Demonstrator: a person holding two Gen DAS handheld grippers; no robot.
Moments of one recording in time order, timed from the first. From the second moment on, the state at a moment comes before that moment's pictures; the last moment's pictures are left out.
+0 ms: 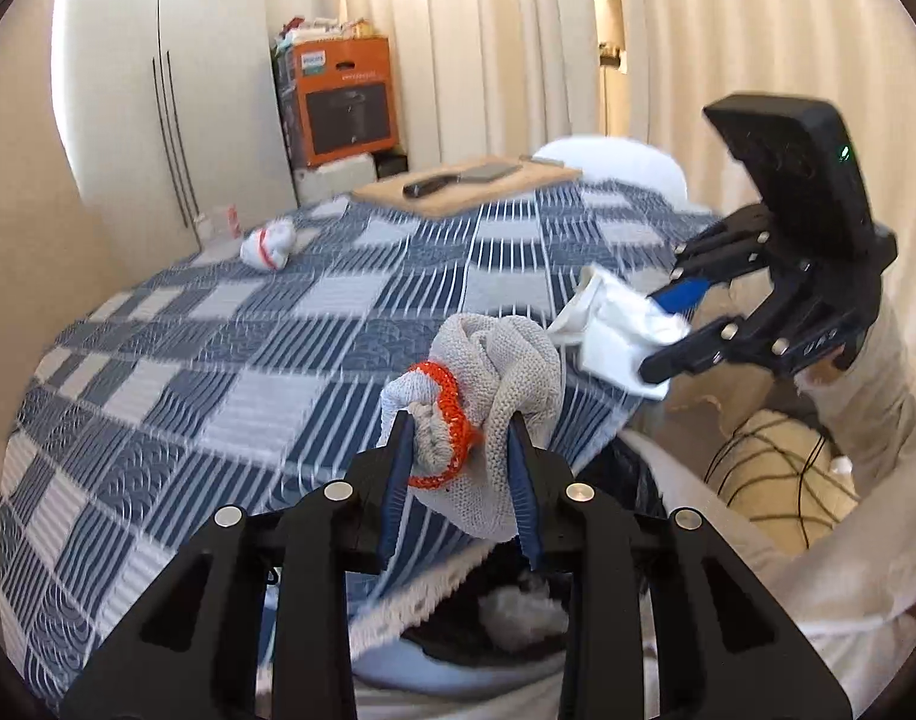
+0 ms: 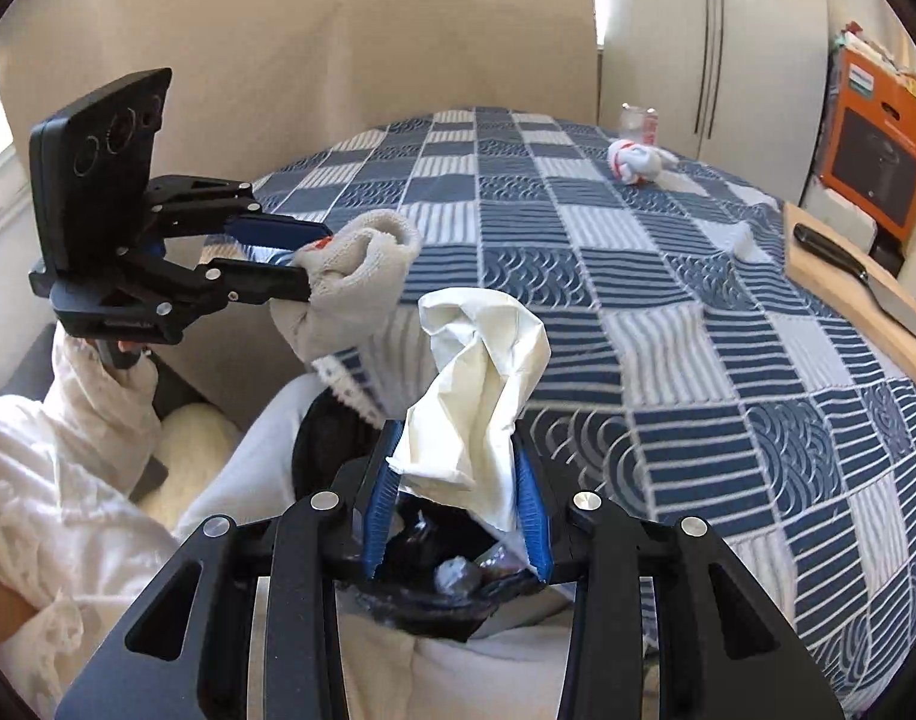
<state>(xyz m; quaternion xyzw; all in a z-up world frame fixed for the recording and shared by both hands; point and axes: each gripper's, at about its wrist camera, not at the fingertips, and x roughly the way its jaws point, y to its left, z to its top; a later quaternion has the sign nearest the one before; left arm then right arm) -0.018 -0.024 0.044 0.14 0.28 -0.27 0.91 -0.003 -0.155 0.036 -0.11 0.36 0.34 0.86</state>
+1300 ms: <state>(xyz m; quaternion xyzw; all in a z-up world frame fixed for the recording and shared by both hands) -0.020 -0.039 -0.058 0.11 0.38 -0.31 0.87 0.002 -0.160 -0.078 -0.08 0.45 0.35 0.82</state>
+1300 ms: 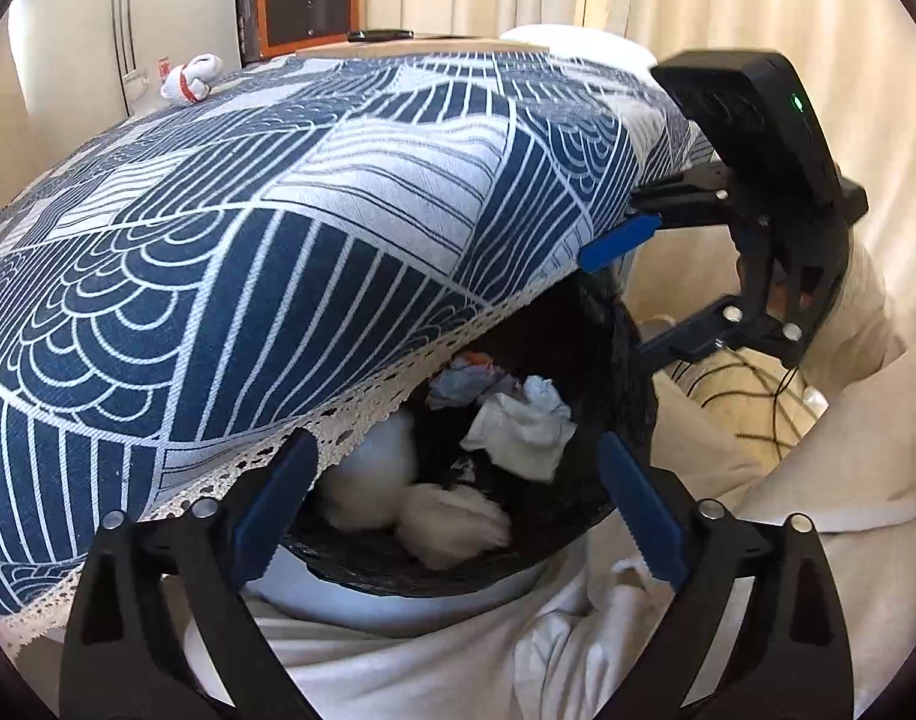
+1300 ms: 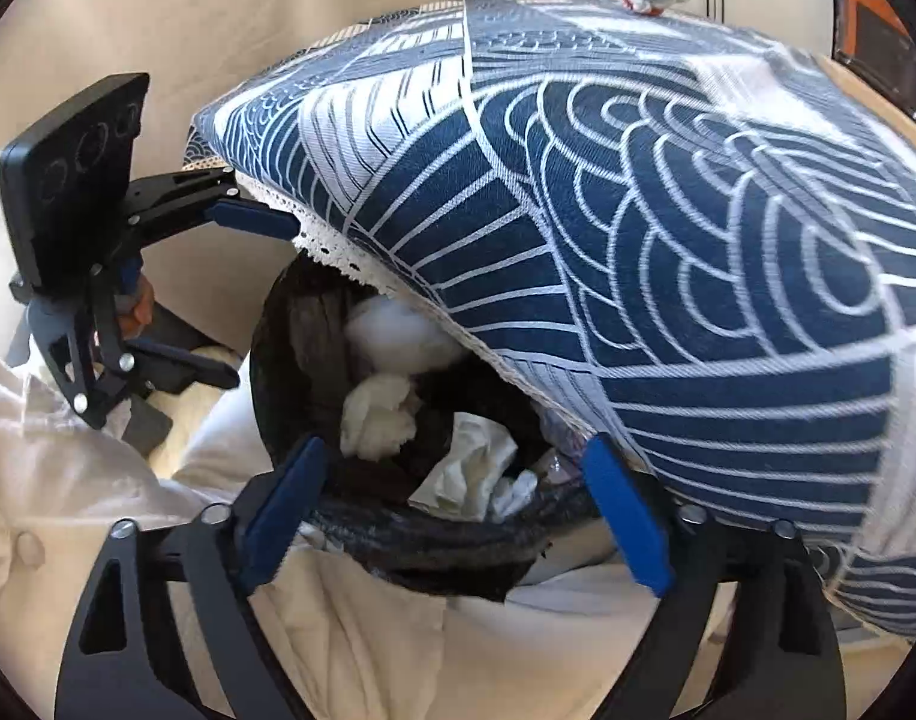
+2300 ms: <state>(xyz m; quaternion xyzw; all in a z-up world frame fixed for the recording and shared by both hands) -0.029 0.023 0.029 0.07 0.25 -0.30 0.92 0.039 -0.132 0.082 -0.10 0.35 0.28 0.89</state>
